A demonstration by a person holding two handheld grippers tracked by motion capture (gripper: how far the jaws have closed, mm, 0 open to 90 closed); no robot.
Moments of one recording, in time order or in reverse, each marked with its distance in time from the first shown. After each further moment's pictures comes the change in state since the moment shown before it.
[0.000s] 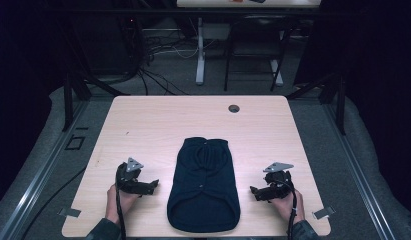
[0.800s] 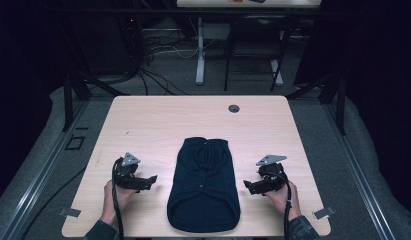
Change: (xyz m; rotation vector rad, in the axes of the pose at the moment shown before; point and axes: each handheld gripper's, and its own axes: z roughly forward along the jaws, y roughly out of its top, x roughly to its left) left arm 0.008 0.021 -0.013 -0.017 -0.064 -0.003; right arm 0.009 0.034 -0.003 -0.018 0.050 -0.061
